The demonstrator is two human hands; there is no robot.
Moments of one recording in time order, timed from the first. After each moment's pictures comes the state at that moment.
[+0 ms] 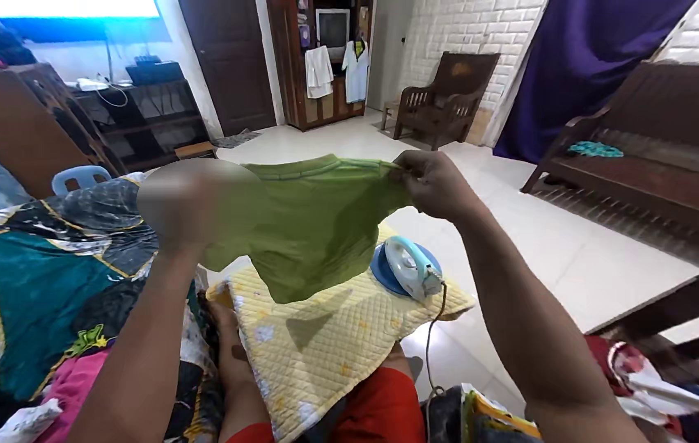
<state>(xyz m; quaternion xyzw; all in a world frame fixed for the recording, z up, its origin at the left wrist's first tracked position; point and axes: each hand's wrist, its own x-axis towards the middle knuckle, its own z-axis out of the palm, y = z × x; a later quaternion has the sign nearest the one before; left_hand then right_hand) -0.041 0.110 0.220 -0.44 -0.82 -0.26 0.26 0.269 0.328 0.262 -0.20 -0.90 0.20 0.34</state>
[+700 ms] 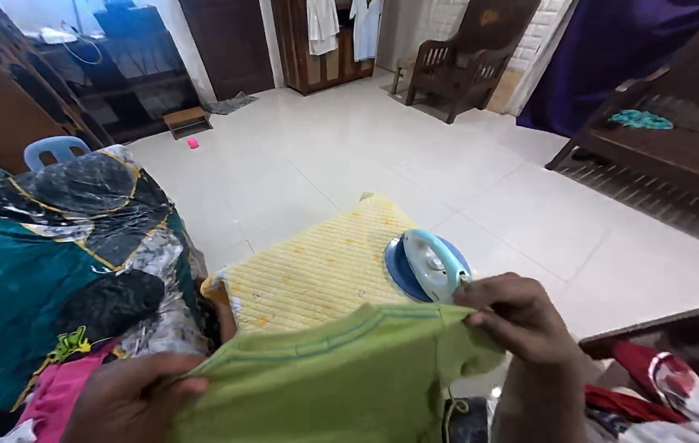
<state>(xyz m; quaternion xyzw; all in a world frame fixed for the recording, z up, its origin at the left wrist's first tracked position) -0.066 -0.003 0.104 -0.66 -0.59 -0.46 -0.06 0.331 0.298 0.125 0.01 -0.84 0.42 0.35</state>
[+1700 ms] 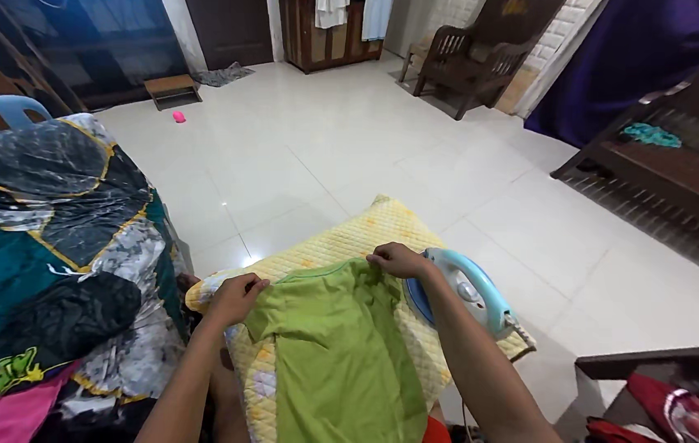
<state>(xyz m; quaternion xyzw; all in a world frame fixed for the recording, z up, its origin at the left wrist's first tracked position) -0.184 0.216 -0.096 -0.52 -0.77 -0.26 -0.26 0.153 0.492 -0.029 -0.33 -0.89 0.30 -0.09</state>
